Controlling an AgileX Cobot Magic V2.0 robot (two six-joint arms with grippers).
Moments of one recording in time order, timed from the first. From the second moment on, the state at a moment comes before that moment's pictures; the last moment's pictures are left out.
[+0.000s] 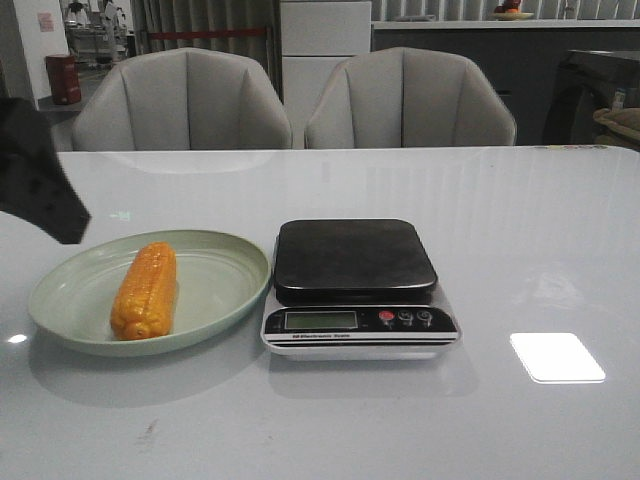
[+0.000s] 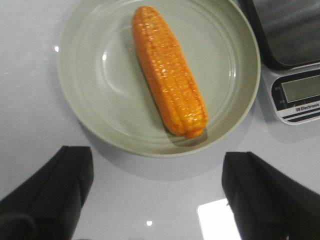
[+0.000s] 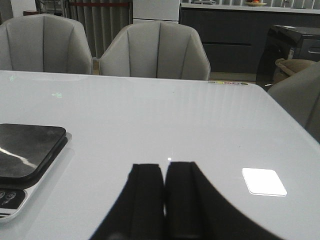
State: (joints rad) left arm -0.37 1.29 -0.74 -0.21 0.46 0.00; right arm 0.02 -0.01 0.03 -0.02 0.08 0.04
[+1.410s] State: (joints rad) left arm -0.63 1.80 -1.23 -0.35 0.44 -0.04; right arm 0.02 -0.01 0.03 -0.02 0.08 0.04
